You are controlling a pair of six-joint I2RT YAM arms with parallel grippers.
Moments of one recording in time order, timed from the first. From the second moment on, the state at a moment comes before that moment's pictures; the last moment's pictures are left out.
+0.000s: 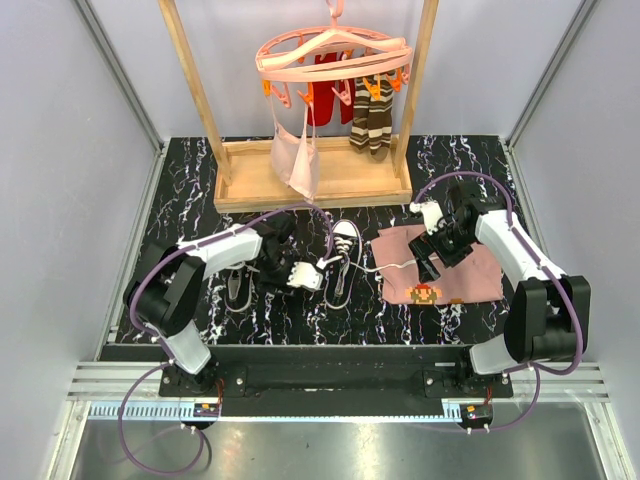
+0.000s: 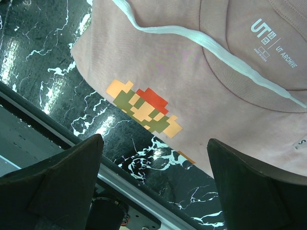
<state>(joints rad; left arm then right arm) -0.55 1.70 1.01 -0.78 0.31 1.30 0.10 1.47 1.10 -1.02 -0.34 -0.54</state>
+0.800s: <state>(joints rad) -0.59 1.44 1.07 -0.83 0.45 1.11 0.04 1.54 1.16 -1.00 -0.35 -0.58</state>
